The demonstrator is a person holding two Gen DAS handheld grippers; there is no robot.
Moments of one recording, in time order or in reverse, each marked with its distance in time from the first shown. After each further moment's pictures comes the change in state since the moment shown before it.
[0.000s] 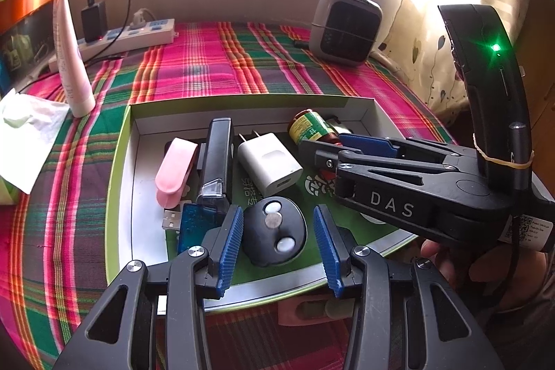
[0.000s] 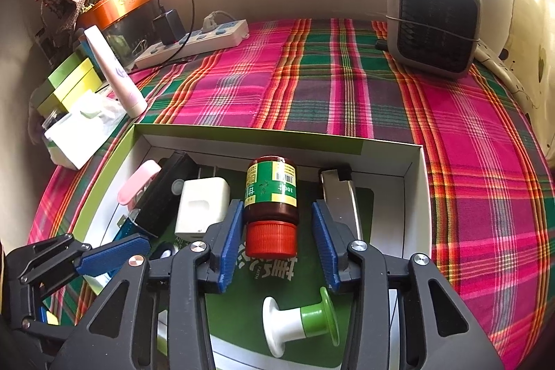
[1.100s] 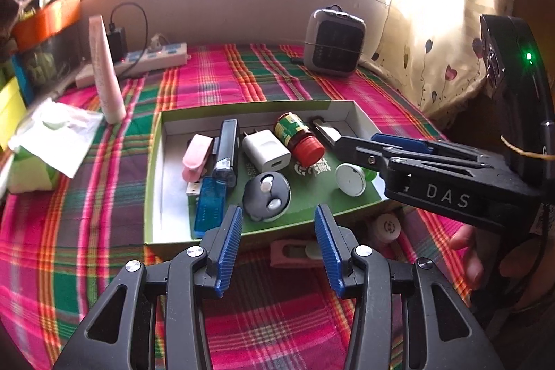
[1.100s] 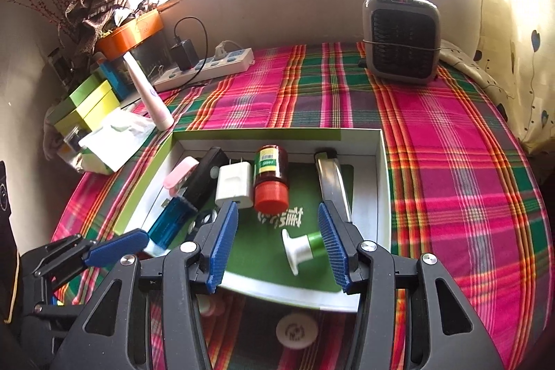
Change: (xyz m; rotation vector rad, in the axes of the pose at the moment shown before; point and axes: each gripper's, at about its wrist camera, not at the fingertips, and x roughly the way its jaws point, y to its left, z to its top) left arm -0.056 -0.017 -0.029 0.044 -0.082 0.064; right arm -0.065 0.007 -0.032 0.041 -0.105 0.011
